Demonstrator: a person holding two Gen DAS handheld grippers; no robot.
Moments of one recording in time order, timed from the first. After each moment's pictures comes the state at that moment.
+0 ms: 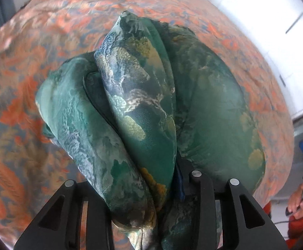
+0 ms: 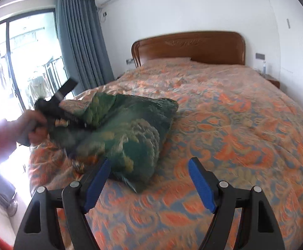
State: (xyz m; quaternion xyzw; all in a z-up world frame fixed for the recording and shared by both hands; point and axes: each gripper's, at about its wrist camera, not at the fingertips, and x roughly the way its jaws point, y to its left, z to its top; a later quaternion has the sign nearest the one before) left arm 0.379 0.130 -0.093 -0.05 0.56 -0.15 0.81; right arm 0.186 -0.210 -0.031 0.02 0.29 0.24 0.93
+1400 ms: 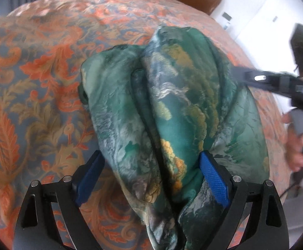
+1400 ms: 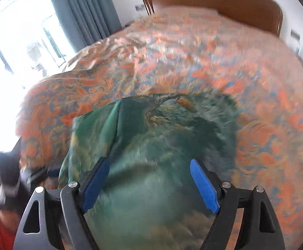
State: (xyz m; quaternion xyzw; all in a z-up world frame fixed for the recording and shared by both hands) left arm 0.300 0.188 -0.122 -0.15 0.50 -0.08 0.85; right arm 0.433 -0.031 -0.050 -0.03 0.48 0.27 0.83
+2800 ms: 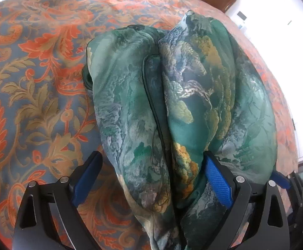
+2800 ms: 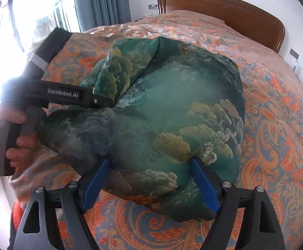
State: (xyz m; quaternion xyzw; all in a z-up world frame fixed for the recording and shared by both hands) left arm 0.322 0.181 -0.151 -0.15 0.53 -0.04 0.84; right arm 0.262 -0.042 -0.116 -0.12 0.43 0.26 0.85
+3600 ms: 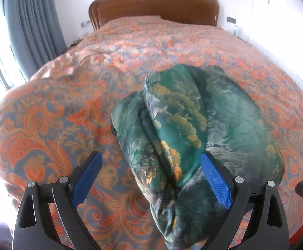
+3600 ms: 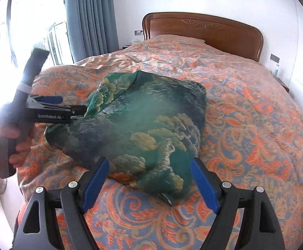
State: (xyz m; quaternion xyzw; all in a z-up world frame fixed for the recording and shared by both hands) left arm 0.270 0.128 -0.060 0.03 0.40 0.03 0.92; right arm 0.214 -0.110 -0.062 -0.08 0.35 0.23 0.90
